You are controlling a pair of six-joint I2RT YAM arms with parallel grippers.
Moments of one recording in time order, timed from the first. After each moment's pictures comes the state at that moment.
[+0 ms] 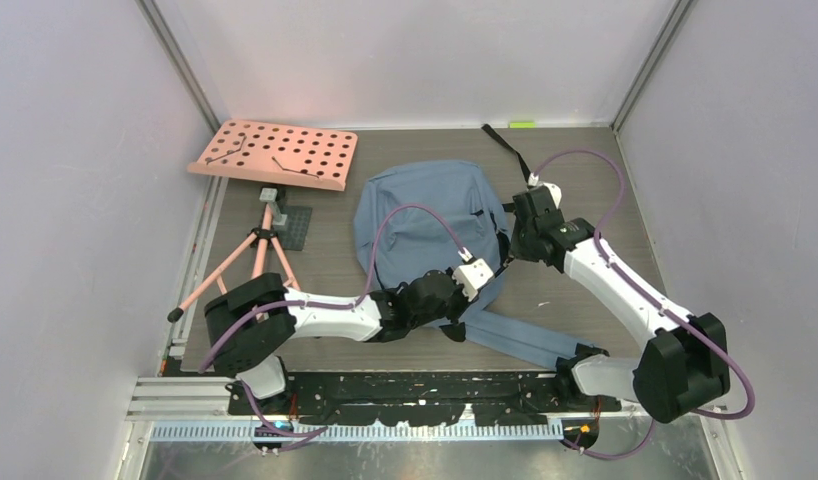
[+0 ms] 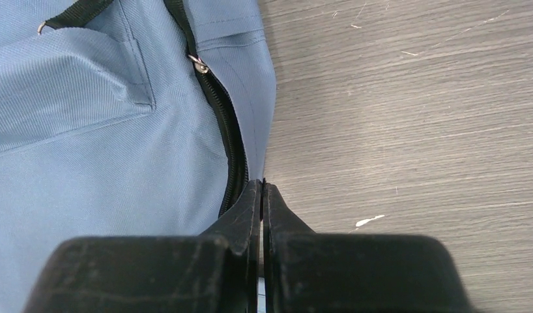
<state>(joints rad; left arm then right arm) -1.20 1.64 0.83 0.42 -0.15 -0.06 0.38 1.23 0.92 -0.64 0.26 0.51</state>
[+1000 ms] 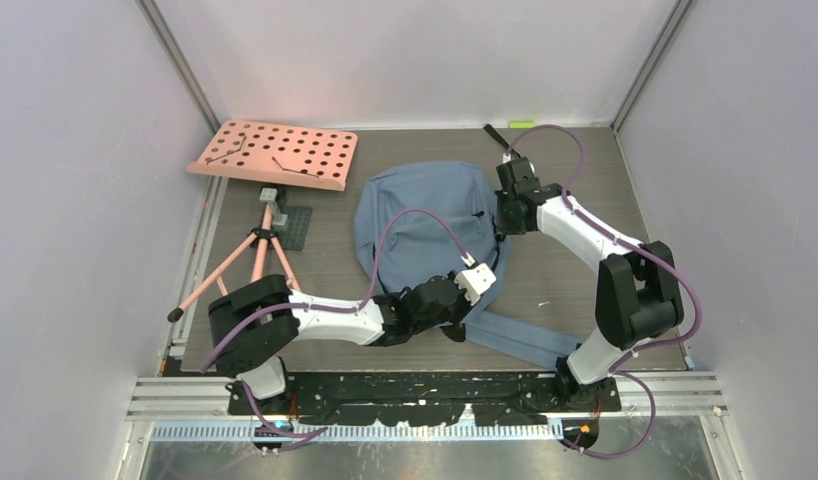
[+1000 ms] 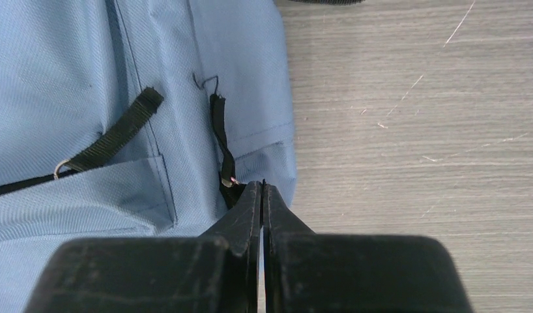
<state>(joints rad) -1.23 1.65 0.83 0.43 -0.19 -0.05 0.32 1.62 1.15 -0.55 0.20 0.32</state>
